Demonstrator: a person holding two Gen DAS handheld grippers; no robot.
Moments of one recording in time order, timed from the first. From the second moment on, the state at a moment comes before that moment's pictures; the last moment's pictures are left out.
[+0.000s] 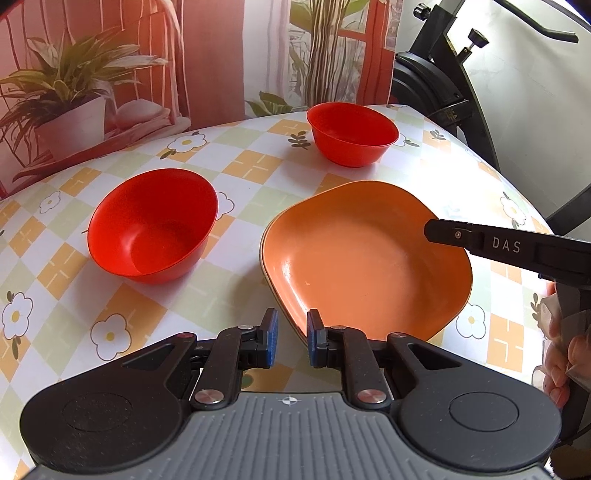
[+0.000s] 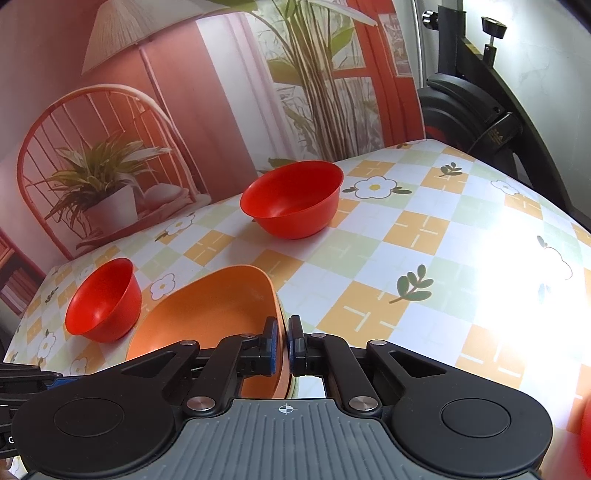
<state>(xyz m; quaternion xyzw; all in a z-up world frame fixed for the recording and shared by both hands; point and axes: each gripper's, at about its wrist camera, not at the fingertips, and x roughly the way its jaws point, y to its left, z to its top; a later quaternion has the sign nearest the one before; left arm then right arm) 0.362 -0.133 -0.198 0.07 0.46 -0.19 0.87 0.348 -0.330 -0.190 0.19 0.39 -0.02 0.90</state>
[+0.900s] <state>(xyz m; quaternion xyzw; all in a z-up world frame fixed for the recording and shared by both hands) 0.355 -0.126 -0.202 0.01 0.46 -0.20 0.86 0.318 -0.326 -0.185 0.17 0.39 -0.01 0.91</state>
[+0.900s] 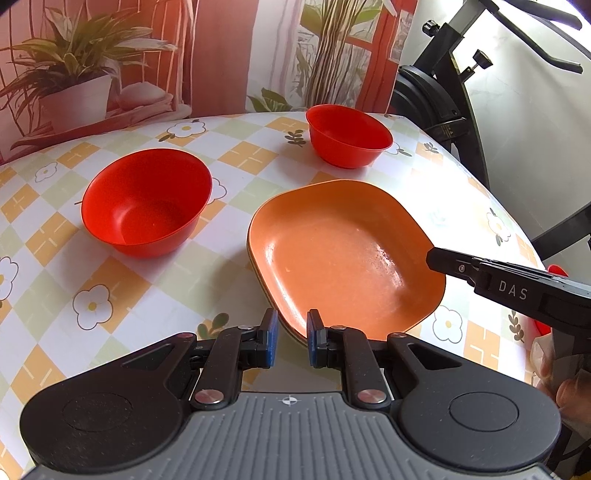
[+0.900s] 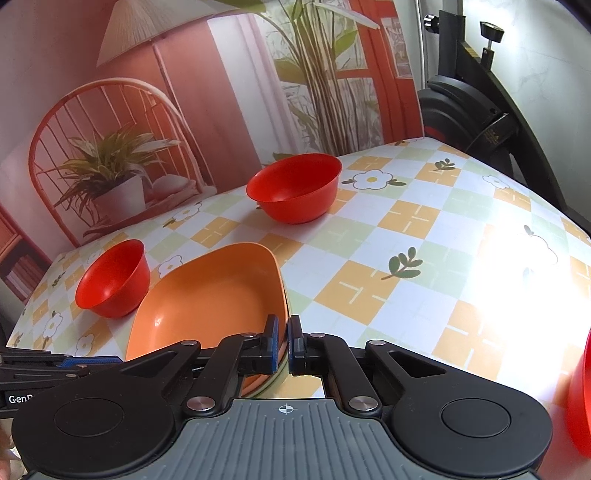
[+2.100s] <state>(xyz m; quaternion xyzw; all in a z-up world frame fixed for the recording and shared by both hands) 0.426 -0.173 -0.138 0.01 0.37 -0.25 0.89 0.382 -0.399 -0.154 0.20 0.30 -0.03 0.93</state>
